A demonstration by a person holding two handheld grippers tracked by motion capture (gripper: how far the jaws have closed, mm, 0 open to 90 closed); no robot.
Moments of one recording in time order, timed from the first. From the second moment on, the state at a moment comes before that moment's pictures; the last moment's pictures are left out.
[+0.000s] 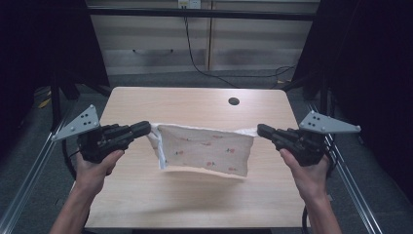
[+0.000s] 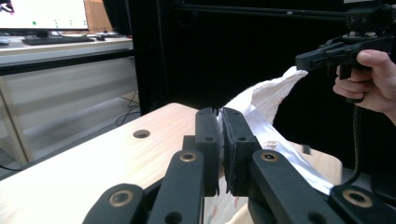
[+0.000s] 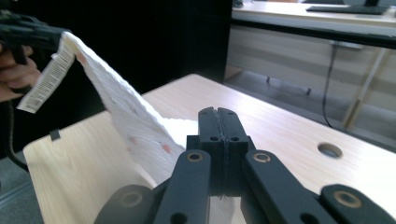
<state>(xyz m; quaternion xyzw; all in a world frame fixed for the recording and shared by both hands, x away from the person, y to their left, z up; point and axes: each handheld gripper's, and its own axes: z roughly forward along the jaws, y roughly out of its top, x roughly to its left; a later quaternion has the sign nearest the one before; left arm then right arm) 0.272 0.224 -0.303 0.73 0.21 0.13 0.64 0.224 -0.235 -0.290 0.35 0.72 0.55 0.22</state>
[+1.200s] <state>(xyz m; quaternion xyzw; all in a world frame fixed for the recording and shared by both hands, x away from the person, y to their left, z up) 0.414 0.201 -0.459 0.76 0.42 0.05 0.49 0.373 -0.250 -0.445 0.49 0.71 0.50 0.09</state>
